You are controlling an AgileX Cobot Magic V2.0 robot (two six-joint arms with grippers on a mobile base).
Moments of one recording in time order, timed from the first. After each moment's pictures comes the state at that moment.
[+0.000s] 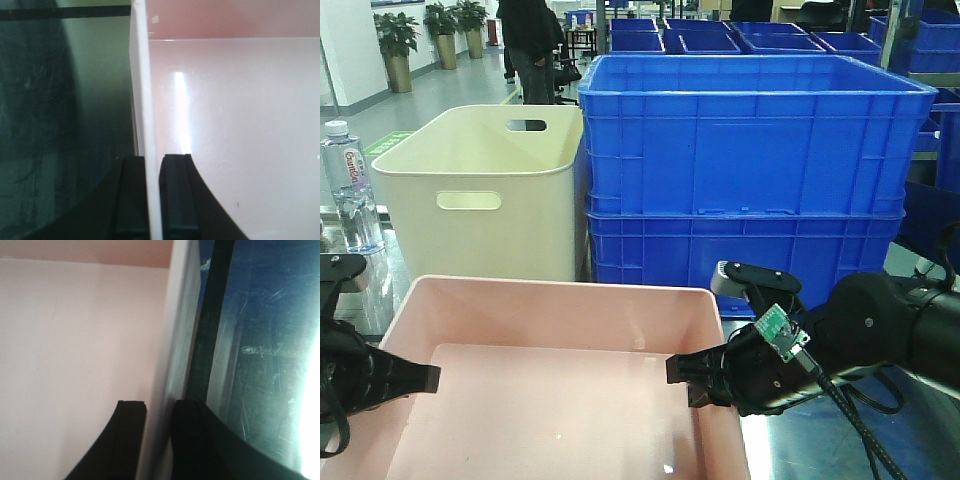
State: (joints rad) left arm -0.25 1.32 -1.05 0.02 0.66 -0.19; right arm 0.37 1.64 -1.25 0.28 0.64 0.09
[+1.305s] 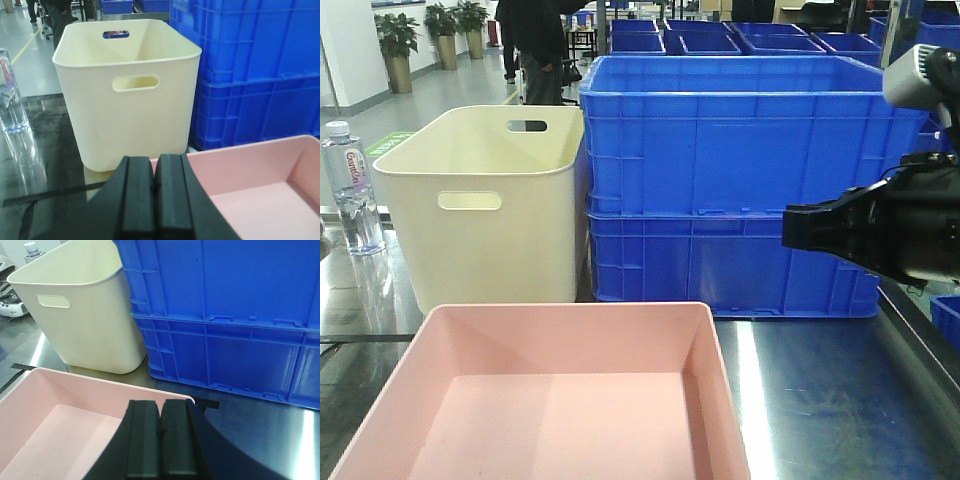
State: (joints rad) left arm -0.25 0.80 -0.86 0.03 0.32 -0.05; right arm 0.36 1.16 -1.28 0.07 0.55 0.10
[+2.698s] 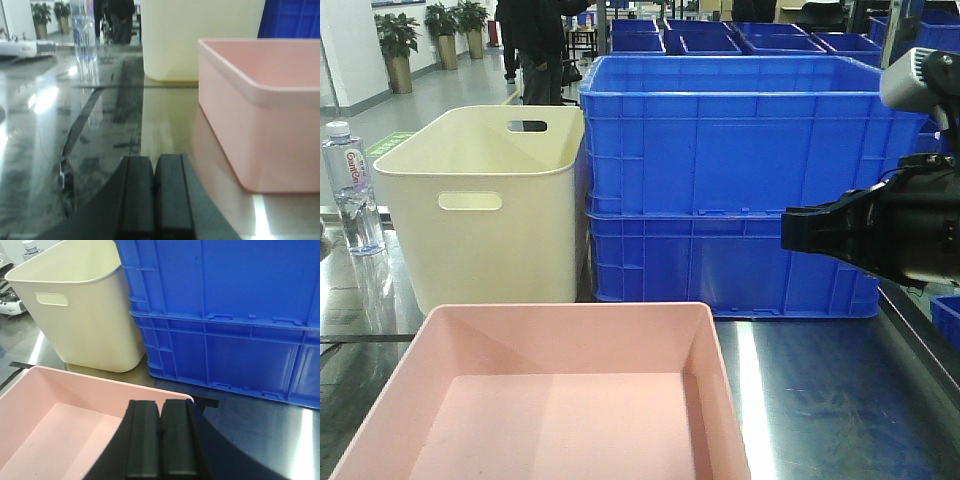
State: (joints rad) left arm -0.03 -0.01 0.02 0.03 0.18 -0.07; right arm 0.36 1.16 -1.27 0.07 0.55 0.10
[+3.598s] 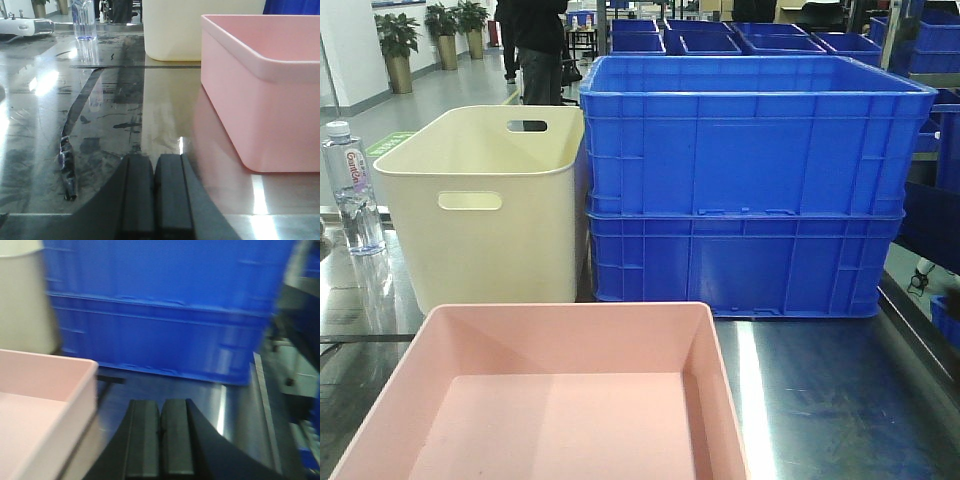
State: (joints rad) left arm -0.03 -0.01 0.02 0.03 0.22 -0.07; right arm 0.17 0.73 -0.81 -0.08 0.42 0.05
